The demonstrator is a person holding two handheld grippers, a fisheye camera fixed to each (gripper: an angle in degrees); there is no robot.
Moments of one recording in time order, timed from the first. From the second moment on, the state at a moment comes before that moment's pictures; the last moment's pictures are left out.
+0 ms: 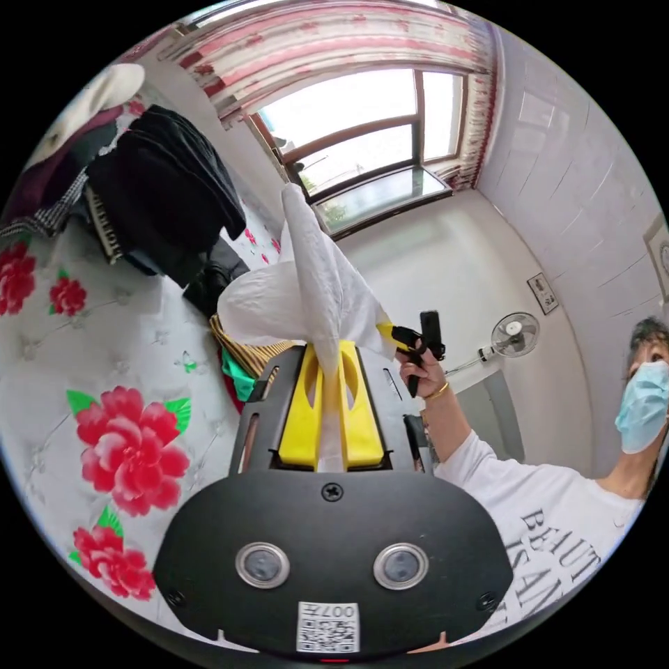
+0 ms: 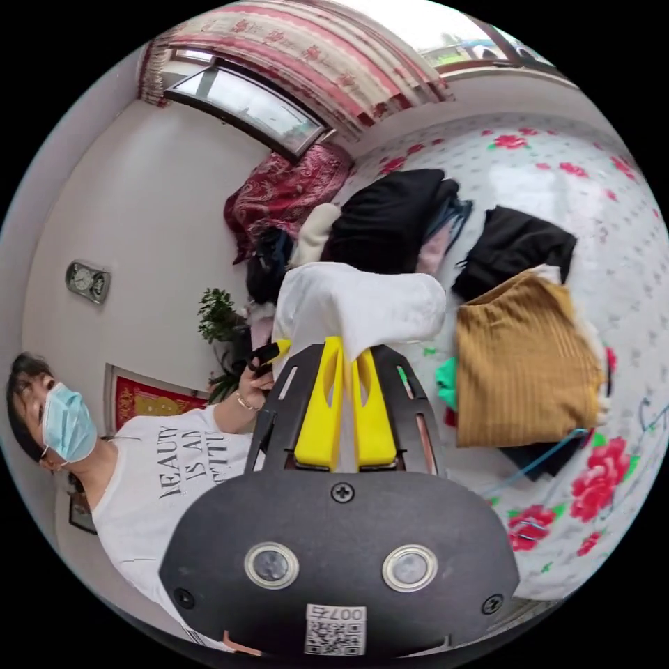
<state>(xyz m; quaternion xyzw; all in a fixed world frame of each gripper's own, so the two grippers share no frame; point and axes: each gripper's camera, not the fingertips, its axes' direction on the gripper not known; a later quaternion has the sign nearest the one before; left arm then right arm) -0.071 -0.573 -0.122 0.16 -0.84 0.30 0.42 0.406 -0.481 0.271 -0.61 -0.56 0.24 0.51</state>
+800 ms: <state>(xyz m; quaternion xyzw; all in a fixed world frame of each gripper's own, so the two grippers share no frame) -0.039 -0.338 -0.242 0.54 -0.84 0.10 0.05 0.143 -0.330 -0.044 -0.69 -0.57 0.05 0.44</state>
